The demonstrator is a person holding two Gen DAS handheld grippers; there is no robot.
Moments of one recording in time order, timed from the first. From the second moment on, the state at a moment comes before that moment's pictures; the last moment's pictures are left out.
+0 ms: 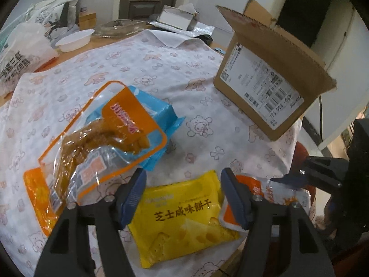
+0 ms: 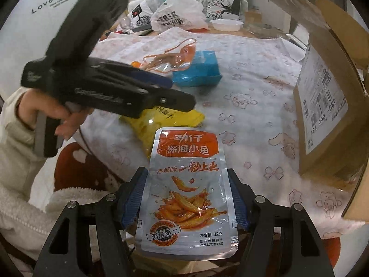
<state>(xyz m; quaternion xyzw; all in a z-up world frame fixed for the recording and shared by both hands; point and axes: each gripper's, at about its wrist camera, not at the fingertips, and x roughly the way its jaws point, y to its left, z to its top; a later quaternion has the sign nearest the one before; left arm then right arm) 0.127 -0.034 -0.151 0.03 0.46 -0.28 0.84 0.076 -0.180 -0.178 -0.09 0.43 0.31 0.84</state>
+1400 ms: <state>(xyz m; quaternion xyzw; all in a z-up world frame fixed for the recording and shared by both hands) 0.067 0.033 -0.169 -0.02 0.41 -0.13 0.90 0.117 -0.164 -0.192 -0.12 0.38 0.24 0.89</state>
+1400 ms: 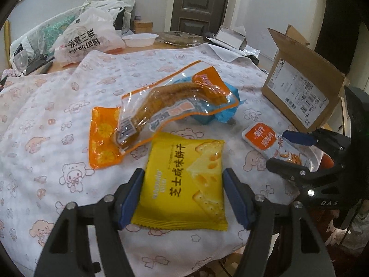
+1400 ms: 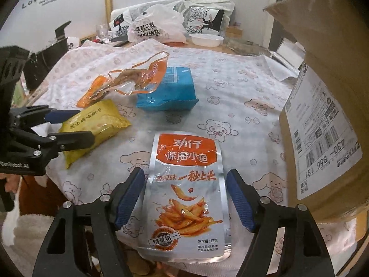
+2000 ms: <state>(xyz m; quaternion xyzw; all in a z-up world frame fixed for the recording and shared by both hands) 0.026 0.064 -0.115 -0.06 0.36 -0.12 0.92 0.086 -0.125 -0.126 -0.14 0.31 0.32 0.89</state>
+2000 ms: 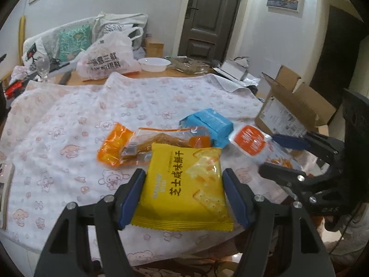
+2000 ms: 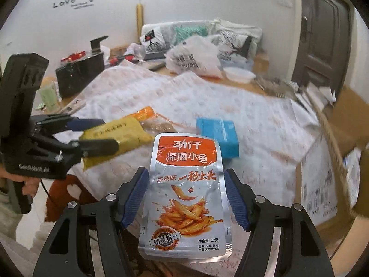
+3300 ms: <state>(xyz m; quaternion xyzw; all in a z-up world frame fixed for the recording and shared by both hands) 0.077 -0.100 0.060 0.04 0.22 -0.23 0.95 0.110 -0.281 -0.005 -0.07 0.19 0.24 0.95</state>
